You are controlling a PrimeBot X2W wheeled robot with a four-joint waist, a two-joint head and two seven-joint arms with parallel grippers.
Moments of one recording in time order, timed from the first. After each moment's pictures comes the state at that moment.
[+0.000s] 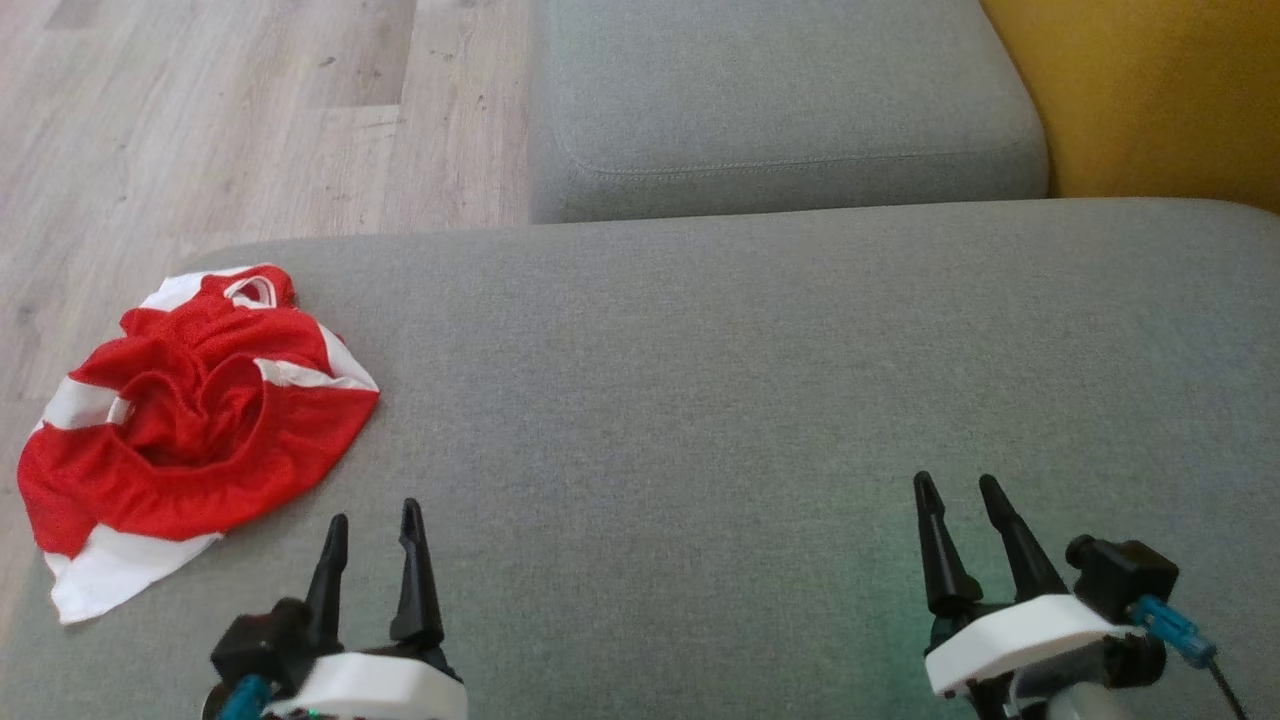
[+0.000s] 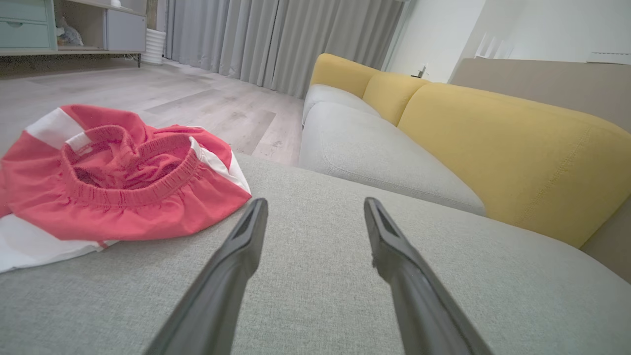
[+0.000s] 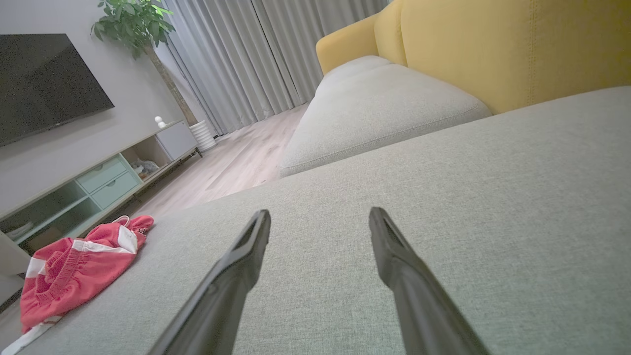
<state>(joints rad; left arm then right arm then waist) 0.05 0.05 -0.18 0.22 -0.41 0.02 -0.16 0.01 -0.04 0.13 0.33 0.39 0.12 -0.16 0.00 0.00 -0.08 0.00</state>
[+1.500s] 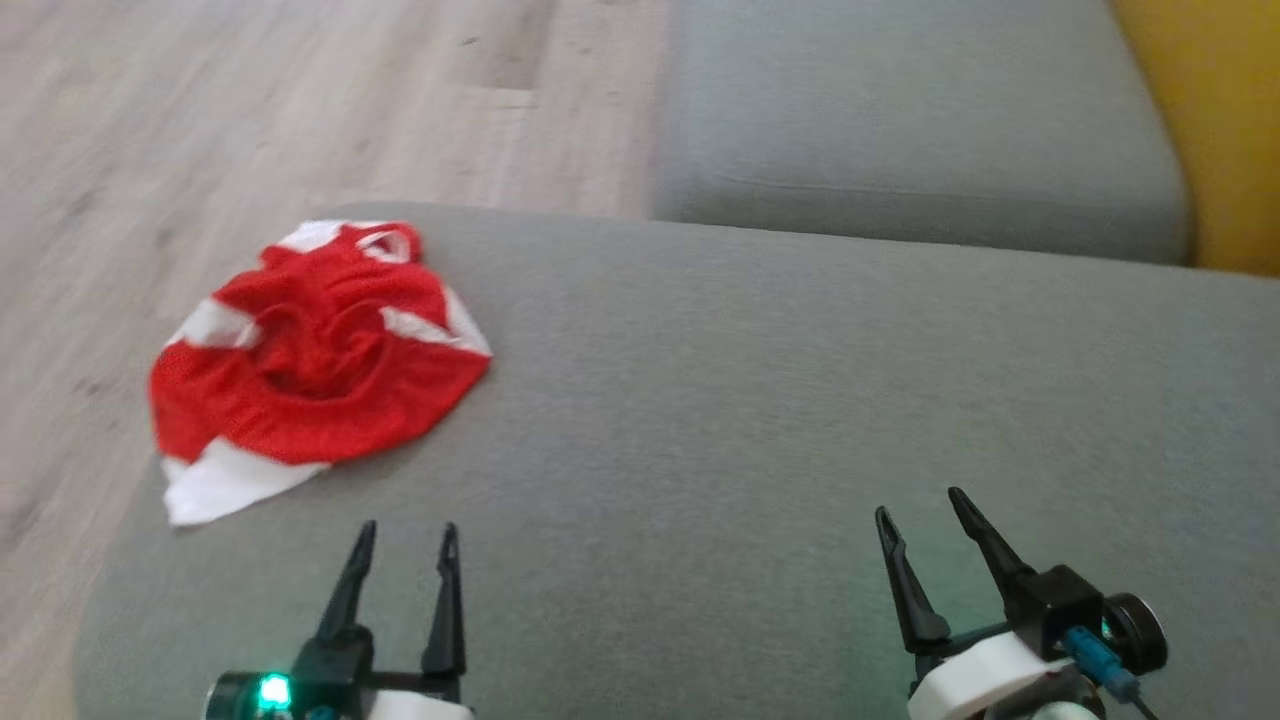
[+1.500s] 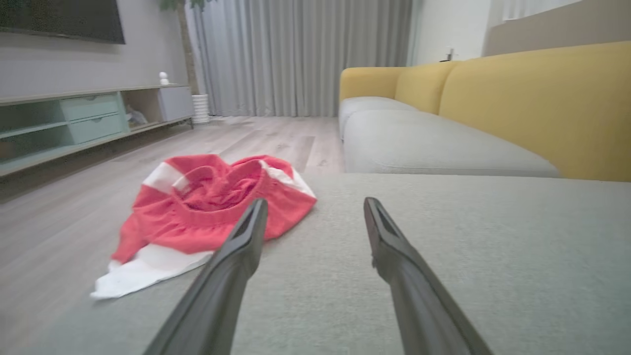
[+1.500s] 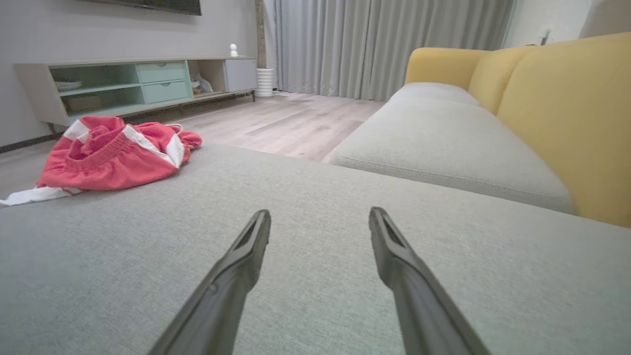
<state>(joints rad) 0.07 0.05 -0.20 0.27 -0.08 0.06 -0.25 0.04 -0.04 0.14 0.35 -0.02 0.12 -0.25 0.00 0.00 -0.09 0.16</state>
